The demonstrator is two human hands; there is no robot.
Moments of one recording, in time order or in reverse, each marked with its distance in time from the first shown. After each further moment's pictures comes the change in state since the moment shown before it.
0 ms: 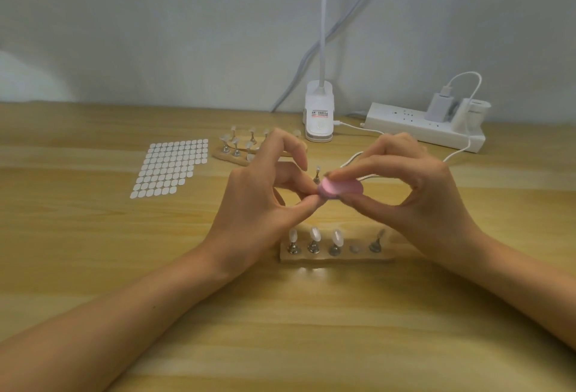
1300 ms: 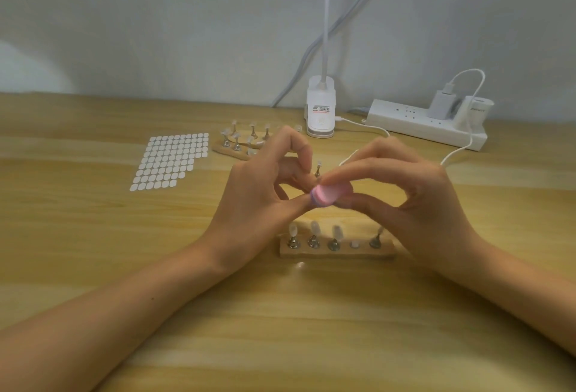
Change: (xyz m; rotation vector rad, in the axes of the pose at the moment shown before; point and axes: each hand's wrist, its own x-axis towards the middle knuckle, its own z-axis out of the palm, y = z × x) left_hand 0.000 0.004 -0.002 -0.078 -0.024 0.000; right_hand 0.001 -0.005 0.004 0.073 -0.014 -0.053
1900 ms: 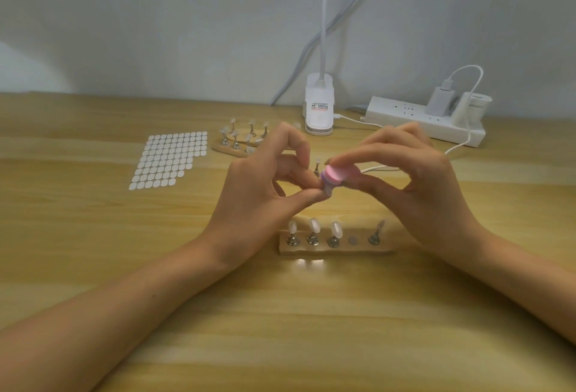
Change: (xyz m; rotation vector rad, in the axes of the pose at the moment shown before) left_hand 0.000 0.000 0.001 0.038 0.007 0.005; right_hand 0.001 0.001 -0.003 -0.110 0.035 0.036
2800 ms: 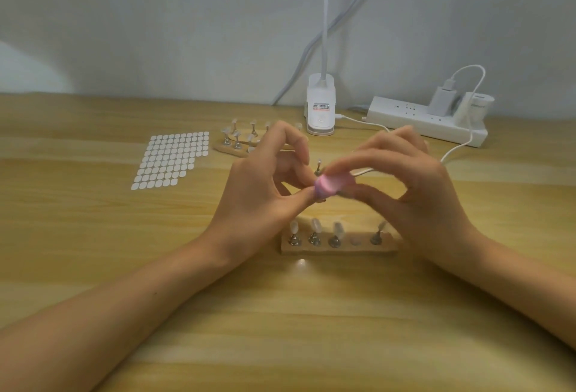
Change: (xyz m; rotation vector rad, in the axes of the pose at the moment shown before) left_hand 0.001 -0.005 0.000 -0.066 -0.012 -0.066; right_hand -0.003 -0.003 0.004 -0.017 -0.004 -0.024
